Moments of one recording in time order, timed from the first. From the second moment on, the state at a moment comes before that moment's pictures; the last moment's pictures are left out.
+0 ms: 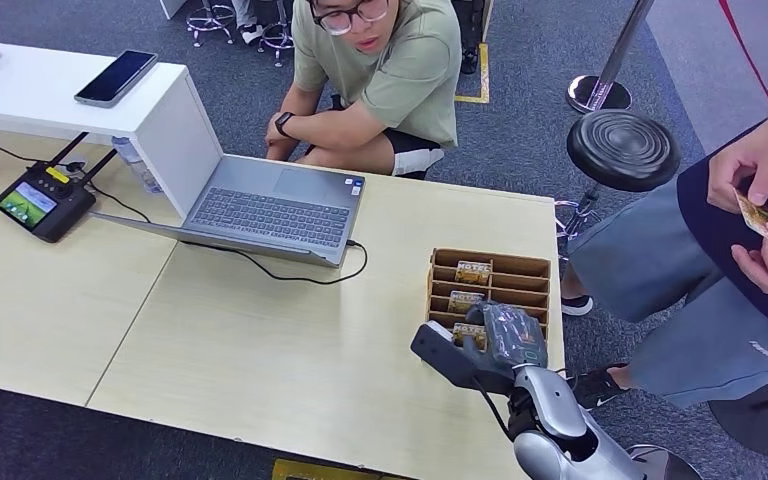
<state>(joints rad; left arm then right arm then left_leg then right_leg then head) -0.11 0.10 -1.12 -0.22 1.31 0.30 -0.07 -0.35 -0.38 0.81 -1.57 0.89 -0.28 0.68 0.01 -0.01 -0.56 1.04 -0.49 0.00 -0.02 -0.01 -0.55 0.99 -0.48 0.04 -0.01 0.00</state>
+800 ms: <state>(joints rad) -0.10 0.10 -1.12 -0.22 1.32 0.30 -0.07 -0.34 -0.39 0.79 -1.61 0.93 -0.27 0.69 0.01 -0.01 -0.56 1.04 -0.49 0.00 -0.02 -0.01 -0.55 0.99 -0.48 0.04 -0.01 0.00</state>
